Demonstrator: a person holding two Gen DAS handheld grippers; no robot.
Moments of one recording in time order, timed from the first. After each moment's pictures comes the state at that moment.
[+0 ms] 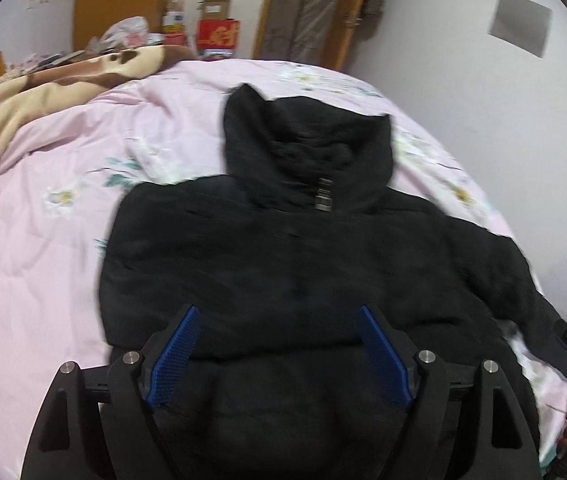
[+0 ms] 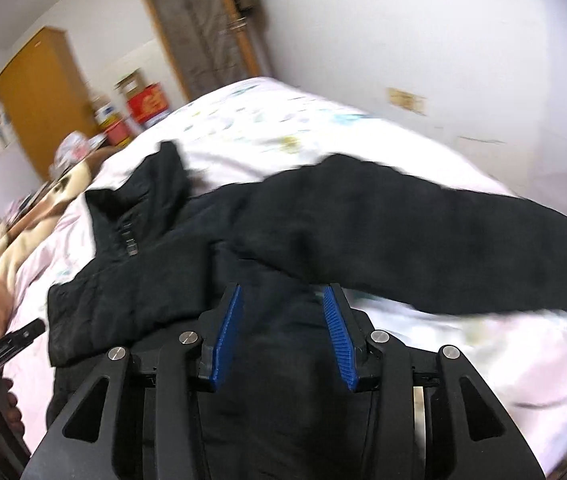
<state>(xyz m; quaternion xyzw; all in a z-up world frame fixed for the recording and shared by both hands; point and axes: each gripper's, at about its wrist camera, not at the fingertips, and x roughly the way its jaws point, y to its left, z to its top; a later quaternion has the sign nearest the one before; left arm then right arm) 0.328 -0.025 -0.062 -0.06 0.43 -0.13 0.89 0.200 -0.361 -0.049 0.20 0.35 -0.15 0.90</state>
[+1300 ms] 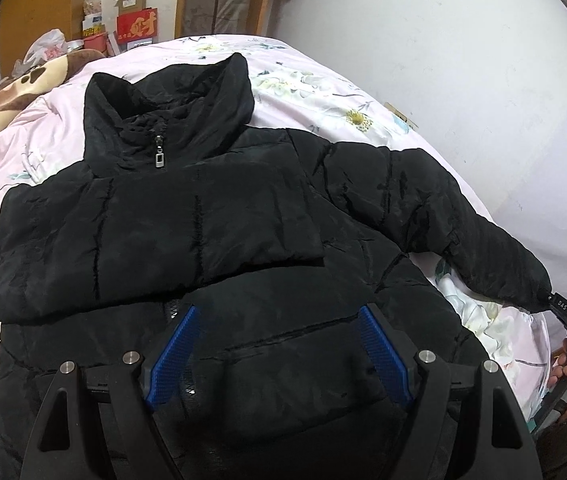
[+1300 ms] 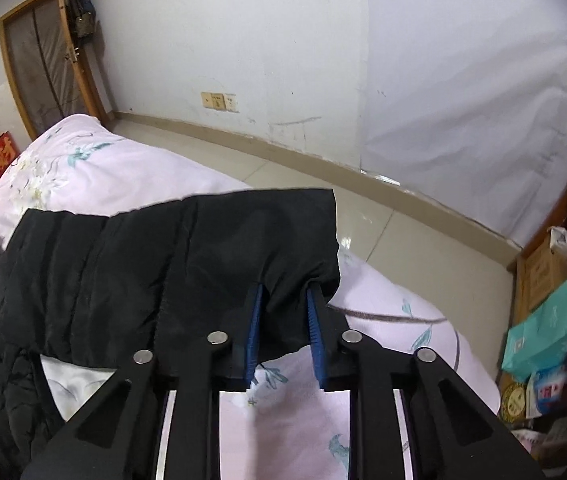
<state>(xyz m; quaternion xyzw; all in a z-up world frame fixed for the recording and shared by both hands) 0.284 -0.171 -0.075 0.01 0.47 -0.22 0.86 0.113 -0.540 -0.086 0.21 0.35 -0.39 0.82</state>
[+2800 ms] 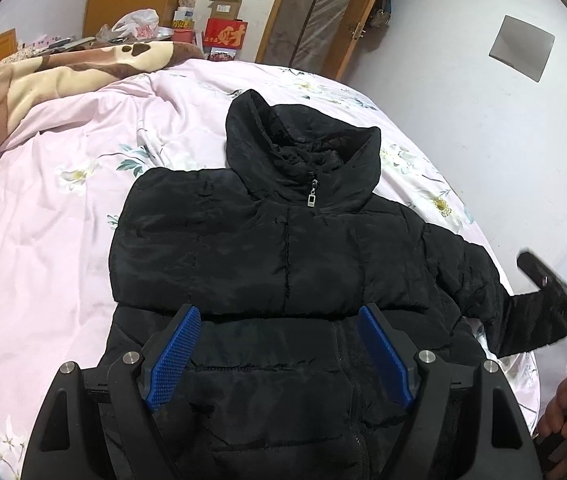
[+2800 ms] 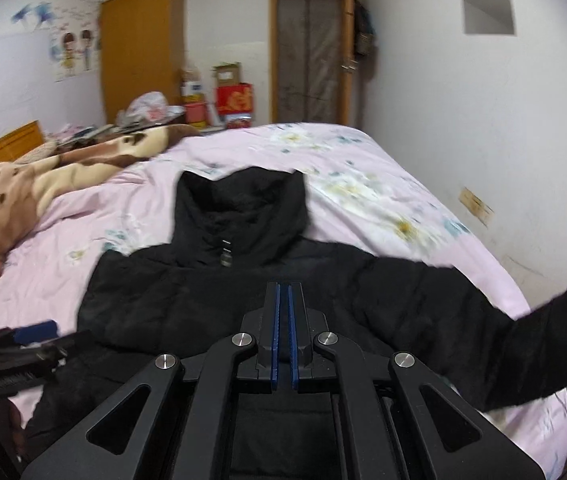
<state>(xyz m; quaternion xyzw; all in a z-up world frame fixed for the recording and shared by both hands) 0.295 -0.004 -0.047 -0.10 0.43 -0.13 0.89 0.261 -0.219 0.004 0.02 0.31 -0.04 0.95</state>
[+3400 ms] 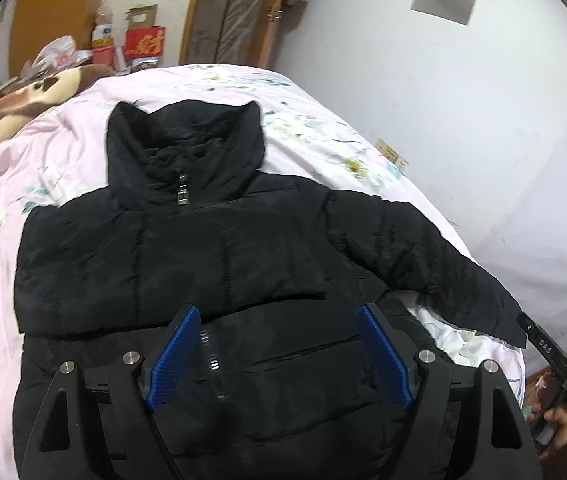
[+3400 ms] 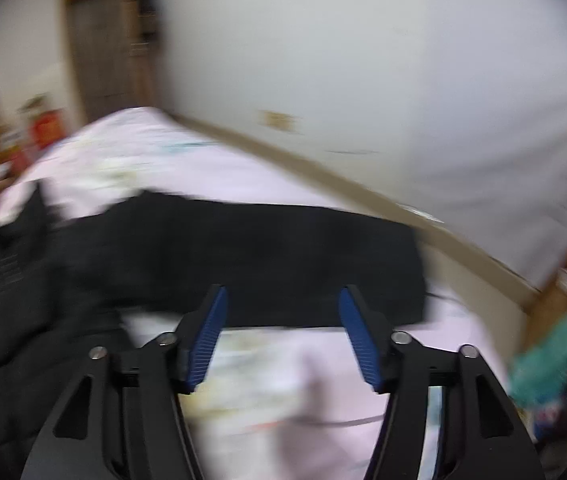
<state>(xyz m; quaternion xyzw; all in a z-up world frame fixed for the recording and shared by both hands) 0.279 -0.139 -0.031 -0.03 0.42 -0.24 0.87 0.122 -0.461 -0.054 0.16 0.34 -0.37 0.85</state>
